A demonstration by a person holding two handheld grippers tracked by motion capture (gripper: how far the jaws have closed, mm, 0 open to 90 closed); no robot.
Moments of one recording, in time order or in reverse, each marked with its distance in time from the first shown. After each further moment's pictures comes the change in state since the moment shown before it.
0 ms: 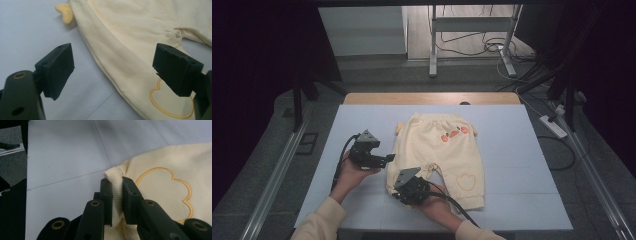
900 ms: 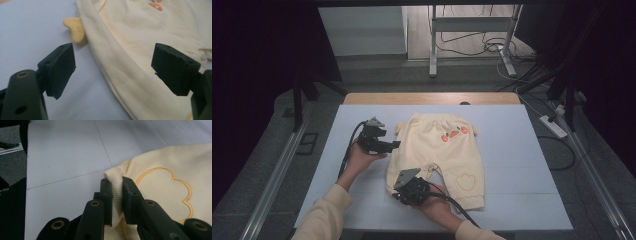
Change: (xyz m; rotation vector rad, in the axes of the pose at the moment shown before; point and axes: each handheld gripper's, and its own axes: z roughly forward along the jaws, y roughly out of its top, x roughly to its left) left arm 0.029 0.034 0.036 0.017 -0.007 -0.027; right arm 0.001 -0.001 0.000 -0.002 -0.009 -0.012
